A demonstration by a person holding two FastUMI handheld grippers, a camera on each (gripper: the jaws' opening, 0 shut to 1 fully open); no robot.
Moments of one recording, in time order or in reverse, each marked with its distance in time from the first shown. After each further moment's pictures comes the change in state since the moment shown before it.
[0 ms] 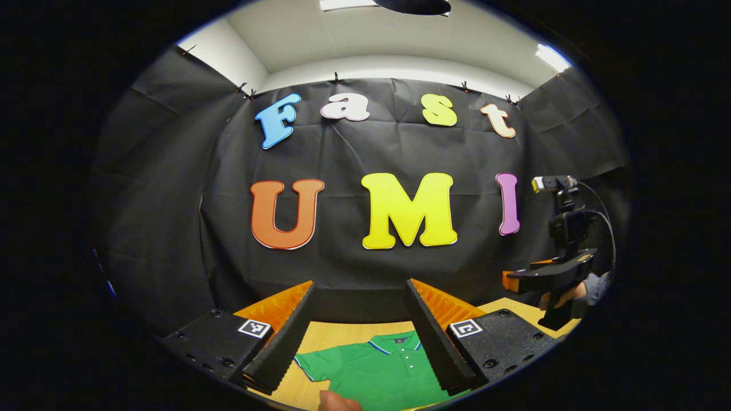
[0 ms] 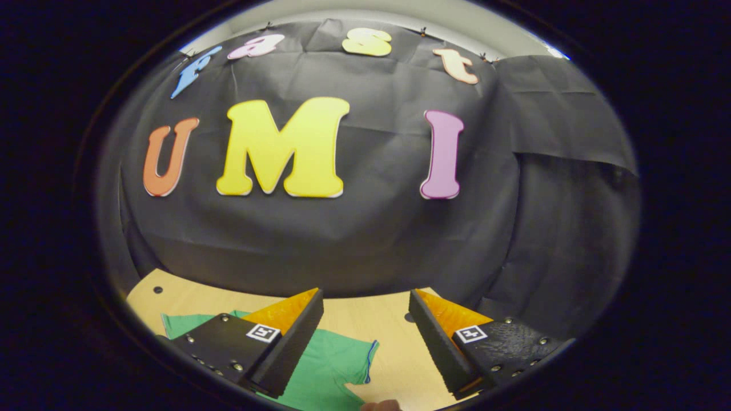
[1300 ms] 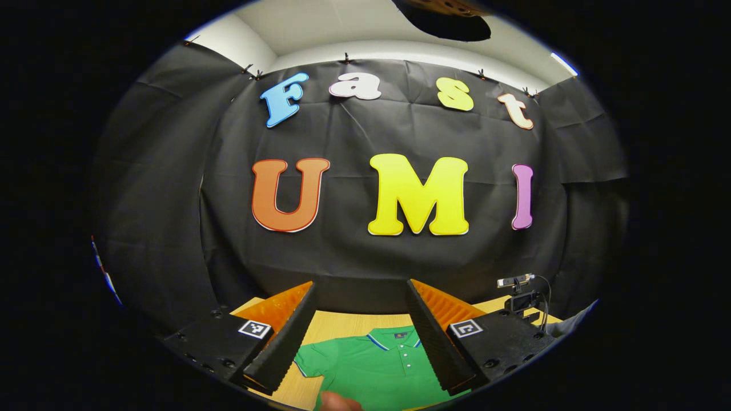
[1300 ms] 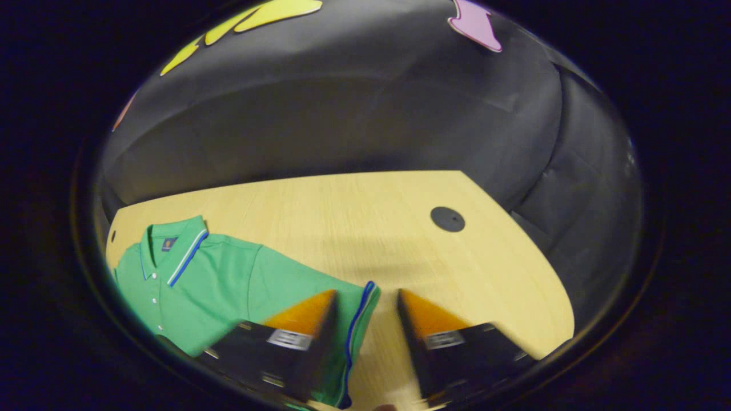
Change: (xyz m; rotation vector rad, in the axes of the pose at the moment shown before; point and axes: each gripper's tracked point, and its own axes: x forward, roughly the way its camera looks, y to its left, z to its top) left arm 0.033 0.005 -0.019 -0.066 0.112 0.051; right arm 0.146 -0.026 -0.234 -0.042 0.588 -0.067
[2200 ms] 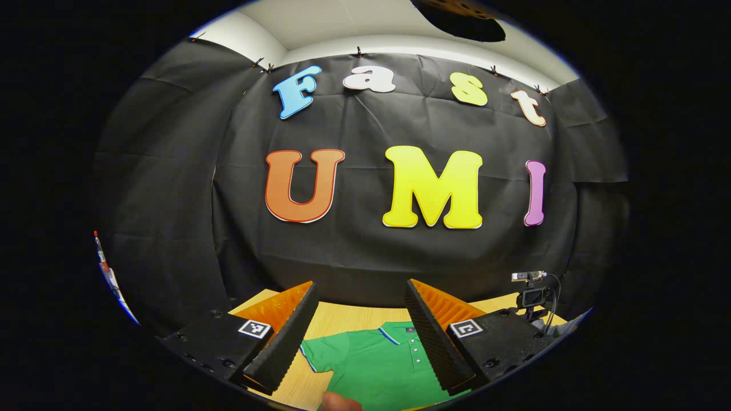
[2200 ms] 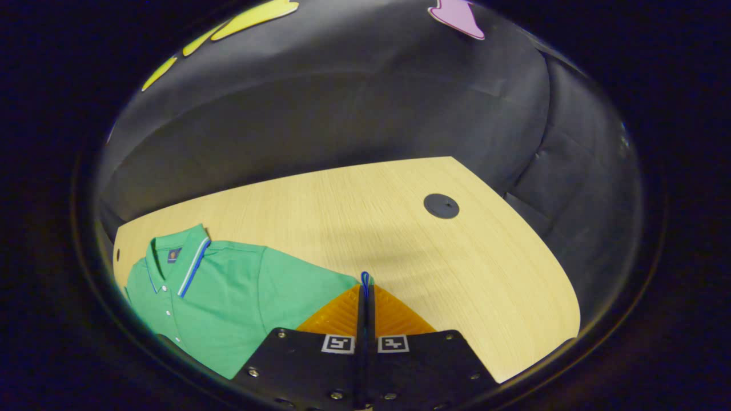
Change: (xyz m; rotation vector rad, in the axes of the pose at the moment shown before) left arm -0.003 0.023 -0.011 -0.016 0.039 0.057; right arm -0.020 0.019 0.020 0.075 -0.021 0.055
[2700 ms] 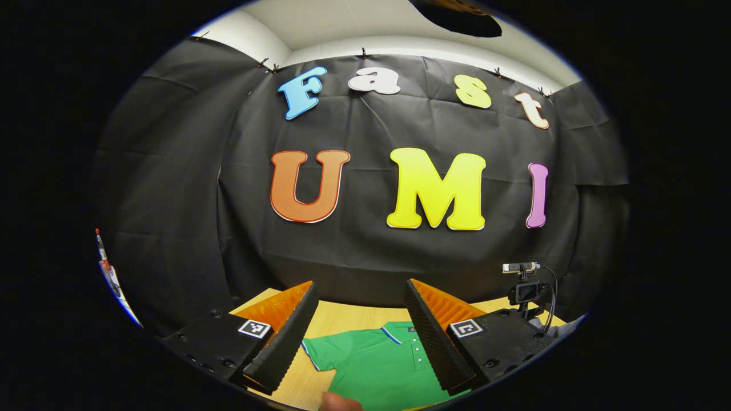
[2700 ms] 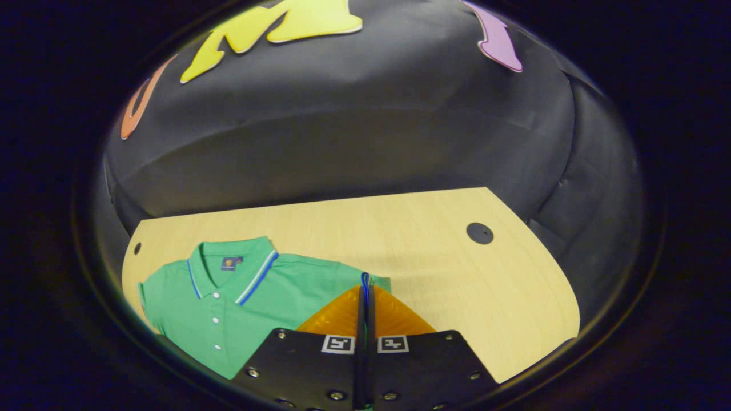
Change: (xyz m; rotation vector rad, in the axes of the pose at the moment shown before) left arm -0.010 0.014 0.001 -0.013 -0.002 0.029; right arm -0.046 0.079 0.016 -0.082 -0.077 0.130
